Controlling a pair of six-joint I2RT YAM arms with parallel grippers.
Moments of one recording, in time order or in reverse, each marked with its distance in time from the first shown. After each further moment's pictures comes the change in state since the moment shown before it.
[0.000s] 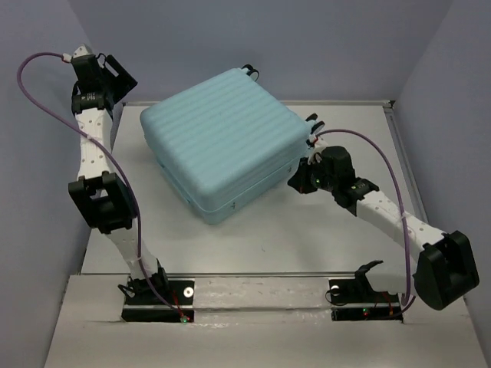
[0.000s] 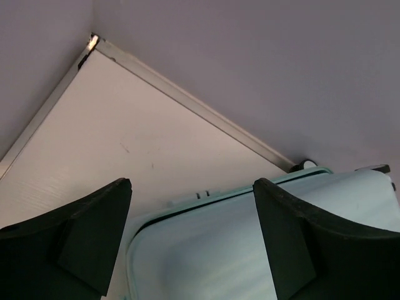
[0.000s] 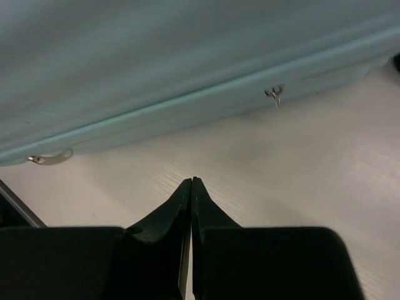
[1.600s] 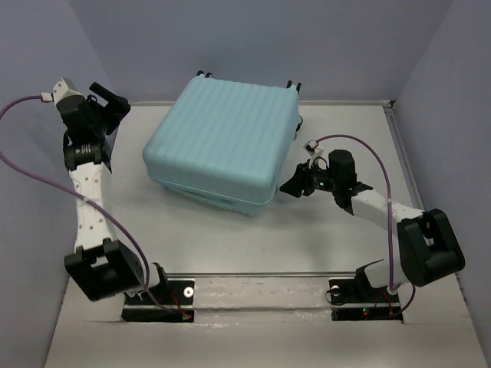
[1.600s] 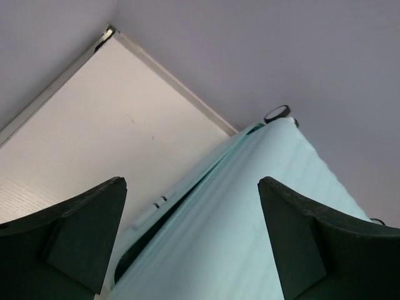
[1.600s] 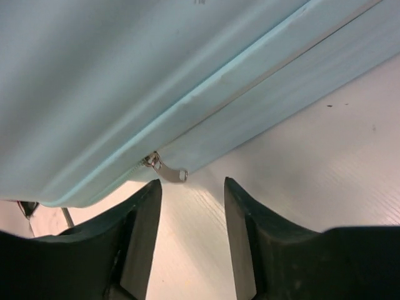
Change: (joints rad) left arm 0.103 -0.384 -0.545 0.205 0.033 -0.120; right arm -0.138 0.162 -0.171 0.347 -0.372 -0.053
